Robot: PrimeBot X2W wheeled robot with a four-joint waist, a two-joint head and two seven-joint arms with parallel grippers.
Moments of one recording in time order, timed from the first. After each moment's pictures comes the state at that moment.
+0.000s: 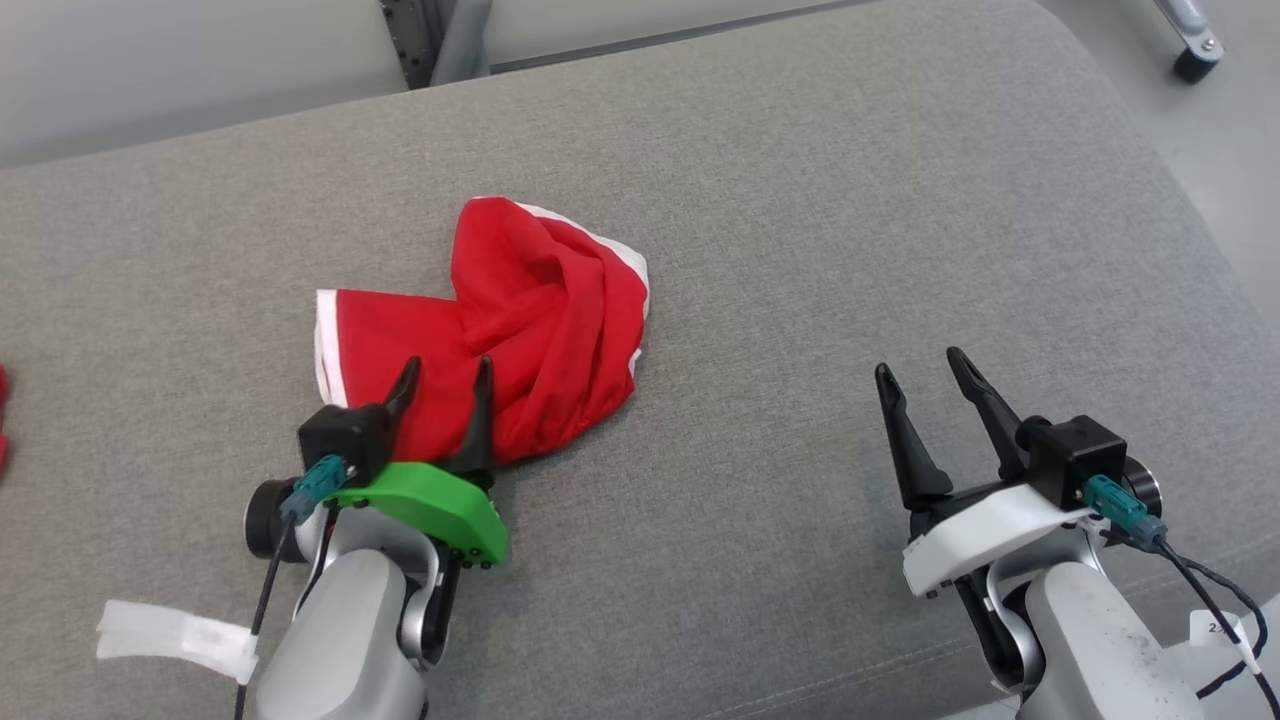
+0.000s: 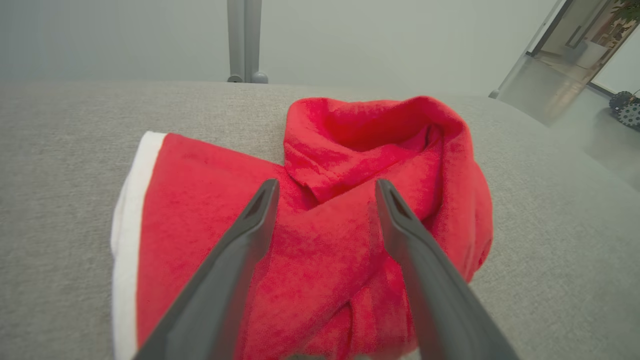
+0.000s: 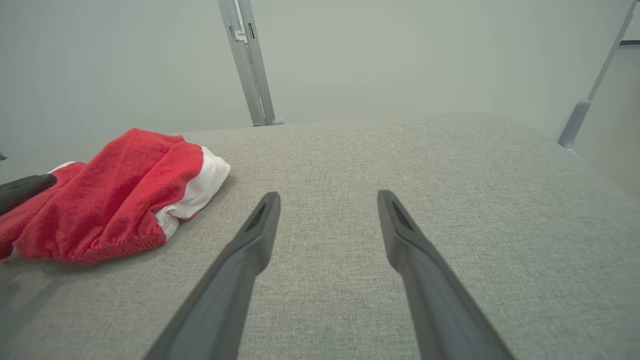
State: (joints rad) left arm -0.46 0.05 -0.32 0.67 -0.41 -0.03 -0.26; right arm -0.25 -0.10 0.16 0.32 0.21 0.13 -0.26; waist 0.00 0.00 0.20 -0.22
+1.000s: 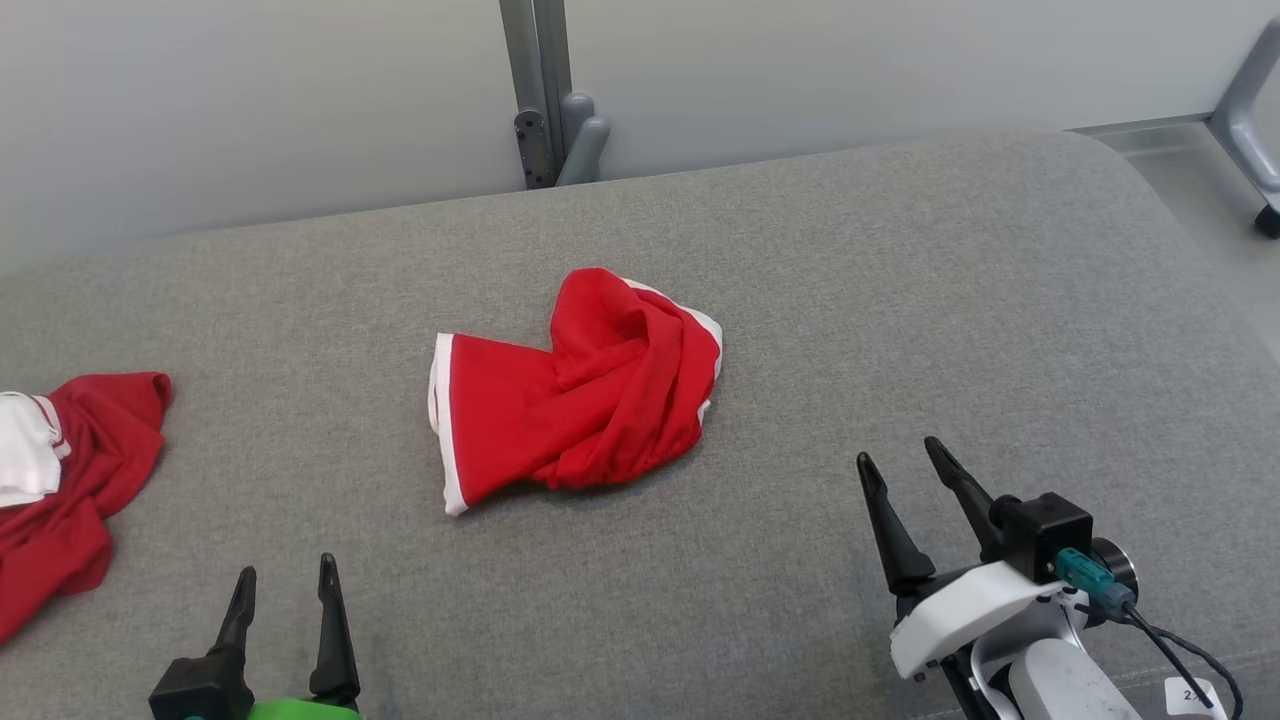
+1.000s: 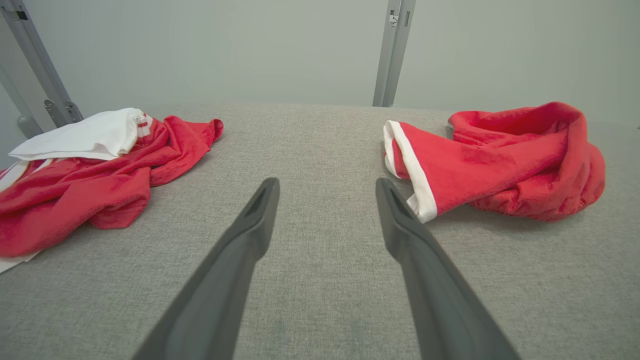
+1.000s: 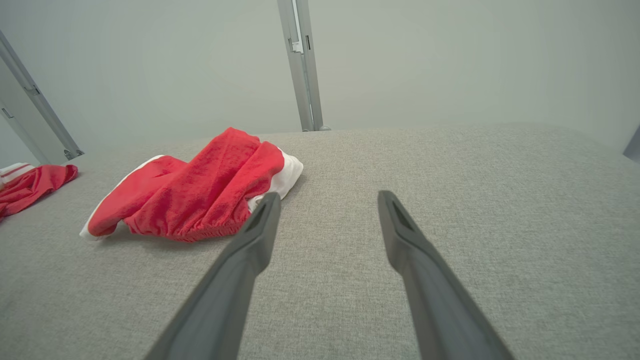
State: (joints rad) left arm 0.07 0.05 0.04 0.25 -0.17 -0.04 -0.26; right arm -0.15 -0.08 0.19 0.35 0.20 0.13 -0.26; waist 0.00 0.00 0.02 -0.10
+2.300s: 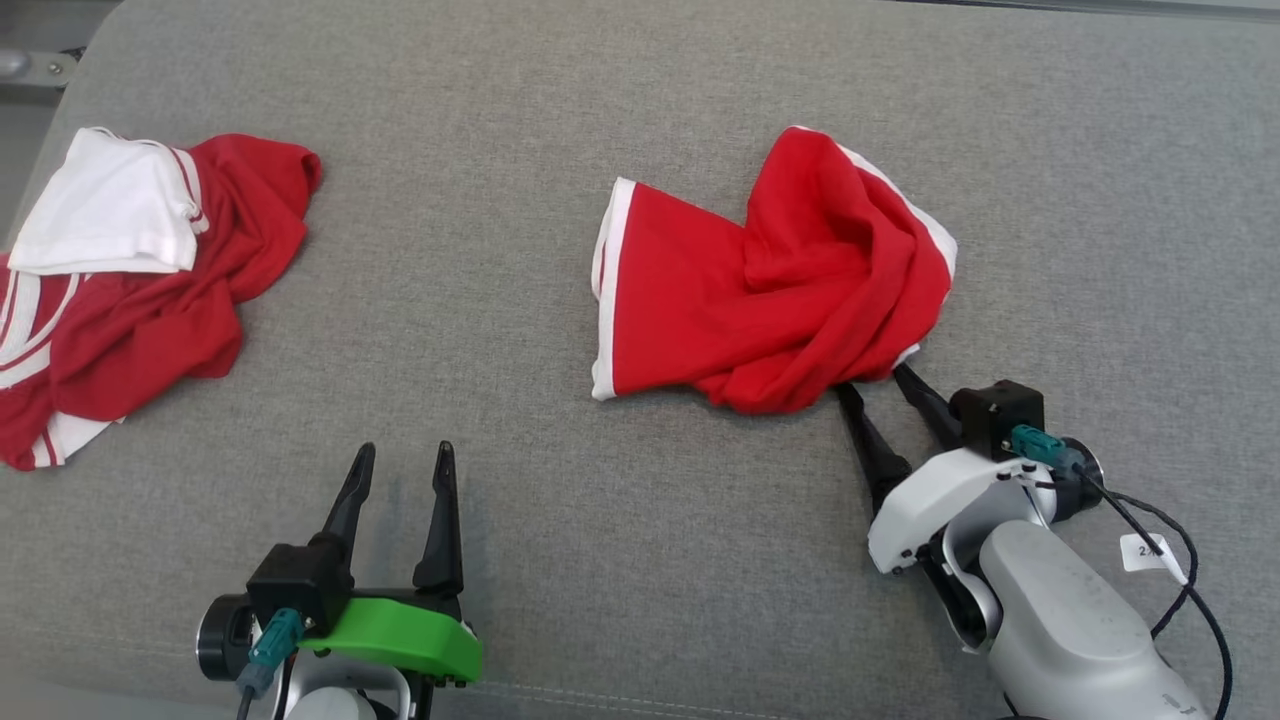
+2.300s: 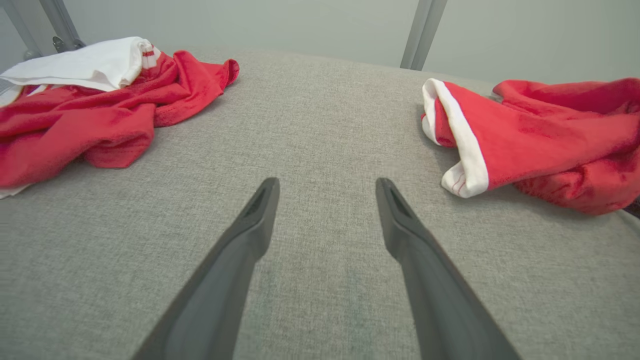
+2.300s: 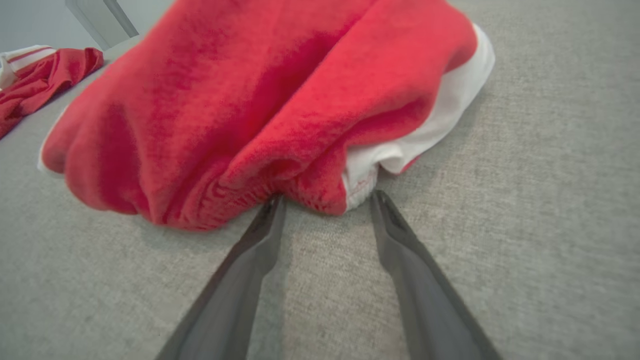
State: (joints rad) left arm -0.09 0.05 -0.17 0.24 -0.25 -0.03 -0.26; right arm -0.46 -0.12 0.34 0.70 0.34 0.13 -0.27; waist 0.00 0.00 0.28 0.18
